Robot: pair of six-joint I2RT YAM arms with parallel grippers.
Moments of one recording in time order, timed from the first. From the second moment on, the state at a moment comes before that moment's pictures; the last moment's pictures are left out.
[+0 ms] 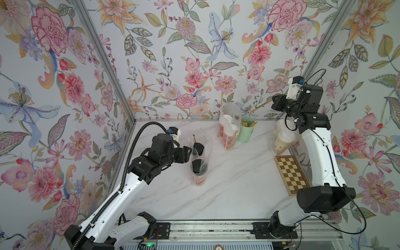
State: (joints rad) left arm -0.54 1.07 1.15 -0.69 0.05 -0.37; right arm -0.01 1.57 1.90 -0.61 -0.26 0.24
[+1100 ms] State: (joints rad) left arm -0.58 1.02 1.10 -0.75 0.23 -0.35; right arm 0.69 1.37 1.88 -0.90 -0.52 0.04
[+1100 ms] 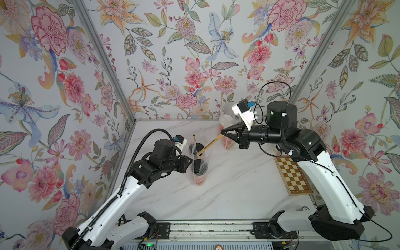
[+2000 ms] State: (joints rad) left arm -0.60 0.92 1.02 -0.68 0.31 -0.45; right arm 0.87 1.56 1.90 -1.05 -0.44 -0.07
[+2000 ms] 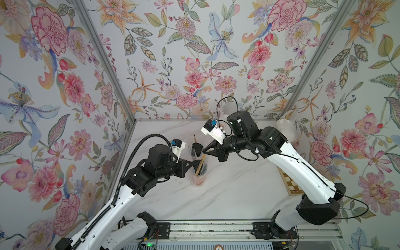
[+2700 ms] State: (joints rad) left arm -0.60 0.90 1.00 -0.66 0.31 -0.47; right arm 0.98 1.69 1.61 -0.96 -0.36 -0.13
